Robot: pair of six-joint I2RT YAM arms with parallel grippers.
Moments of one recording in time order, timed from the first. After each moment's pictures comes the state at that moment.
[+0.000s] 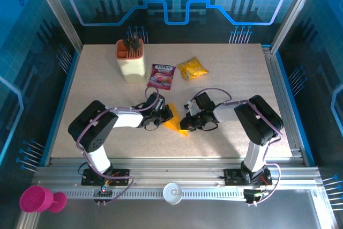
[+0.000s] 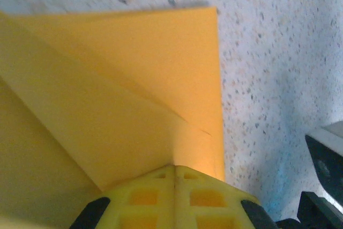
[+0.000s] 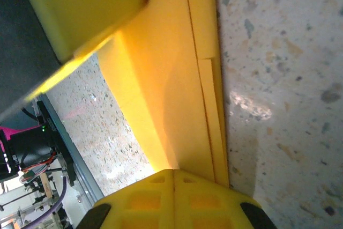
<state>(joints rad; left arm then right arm) -0.58 1.75 0.75 0.13 0.18 -1.02 0.54 1.83 0.77 -0.08 -0.74 0.57</state>
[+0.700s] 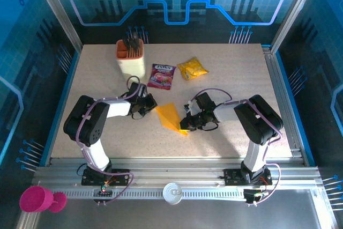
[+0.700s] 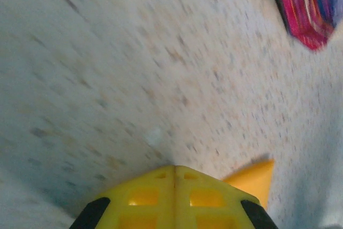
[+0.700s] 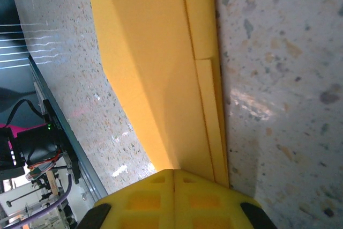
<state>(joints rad) -0.29 1.77 0.81 0.03 0.25 -0.95 0.53 1.84 0.76 -0.06 -0.77 0.57</state>
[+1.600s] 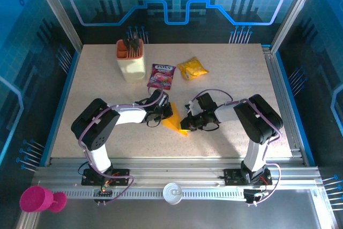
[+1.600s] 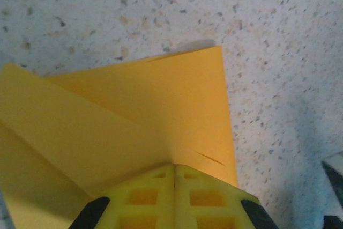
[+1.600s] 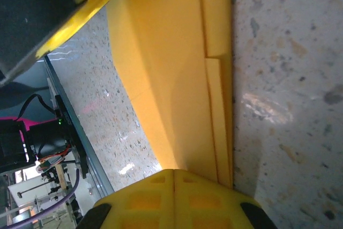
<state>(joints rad) -0.61 1.79 0.86 0.00 0.09 -0.93 0.52 1.84 0.73 0.02 -0.82 0.56</state>
